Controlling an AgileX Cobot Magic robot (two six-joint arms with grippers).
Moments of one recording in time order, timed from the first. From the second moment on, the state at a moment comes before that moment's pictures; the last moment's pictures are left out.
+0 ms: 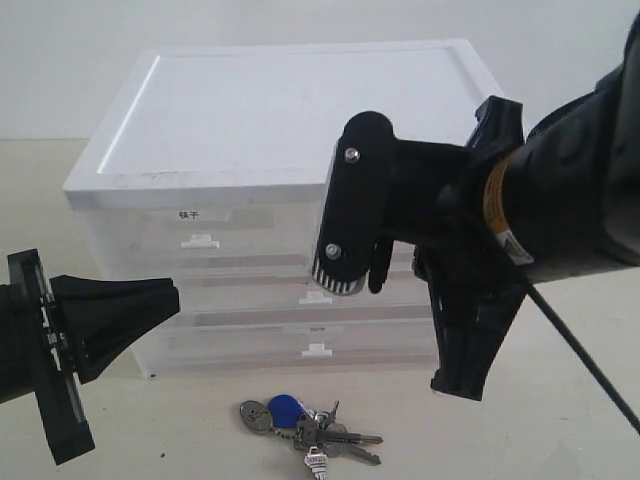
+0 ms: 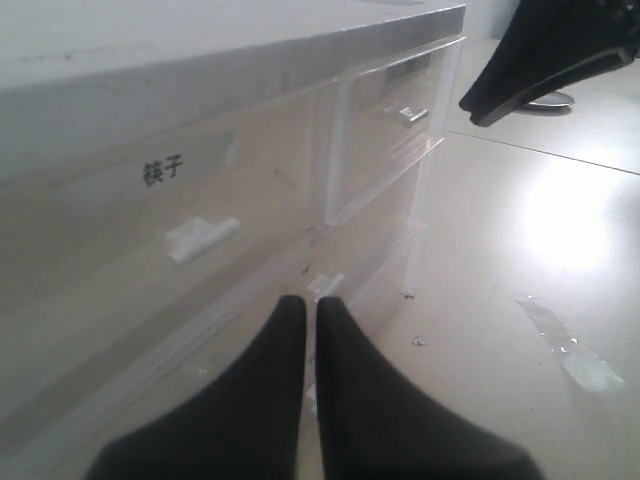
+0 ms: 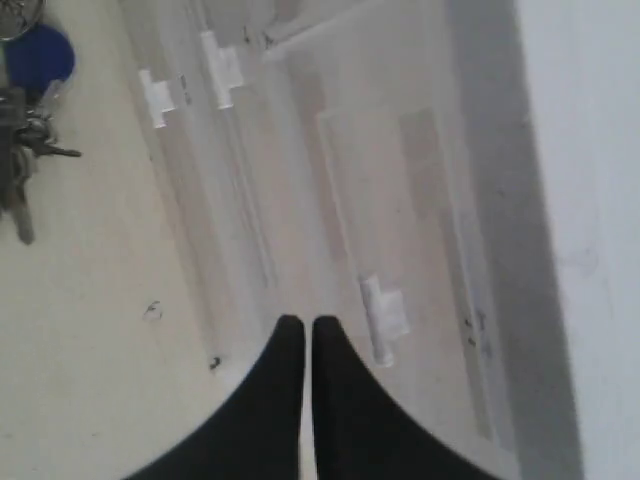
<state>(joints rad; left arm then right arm) -0.08 1.44 -0.16 0.97 -1.21 -0.34 1.01 1.29 -0.92 -0.61 0.81 -0.10</state>
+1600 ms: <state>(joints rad) -0.57 1.74 -0.32 0.05 -0.70 0.38 1.19 1.28 -0.85 -0.95 0.79 0.21</state>
